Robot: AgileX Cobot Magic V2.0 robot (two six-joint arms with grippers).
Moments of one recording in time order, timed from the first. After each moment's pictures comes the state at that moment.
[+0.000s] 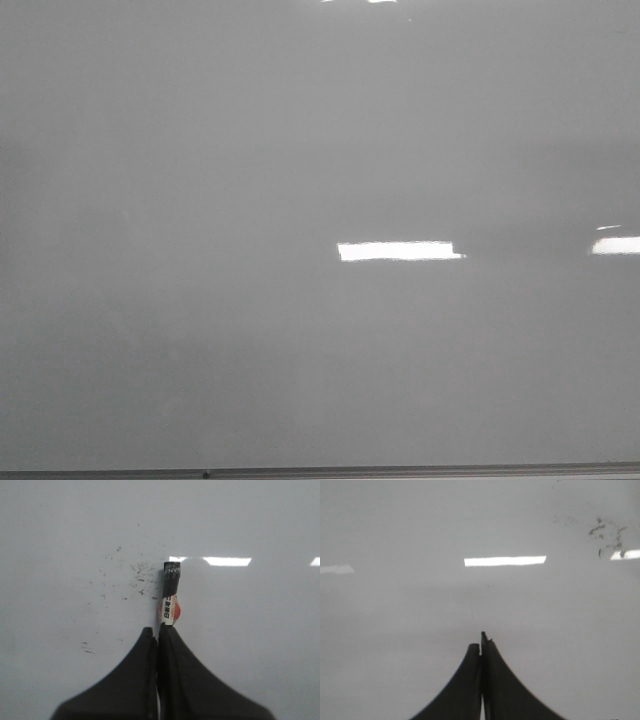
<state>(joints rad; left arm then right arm) -0.02 0.27 -0.26 -0.05 0.32 0.01 -0.04 0.22 -0.34 0.08 0.41 0.02</state>
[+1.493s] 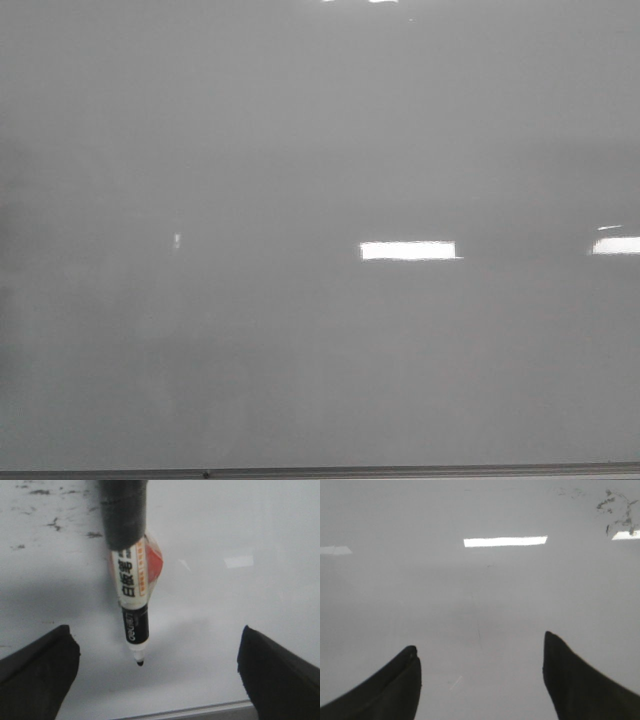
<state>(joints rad) -0.09 1.34 -0.64 -0.03 0.24 0.07 -0.04 0.24 -0.34 0.08 0.44 0.02</state>
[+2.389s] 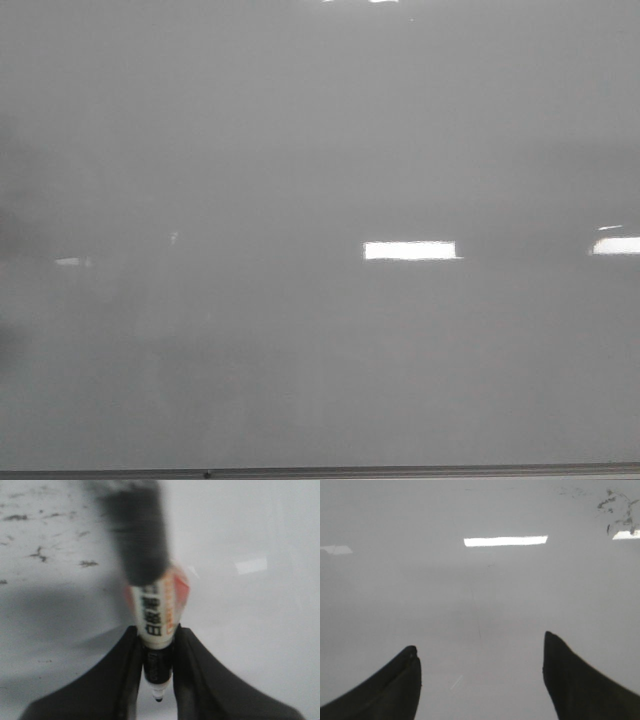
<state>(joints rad) -0.09 1.45 -0.65 0.03 0.11 0.07 -0.04 0.24 -0.34 0.08 0.44 0.02</state>
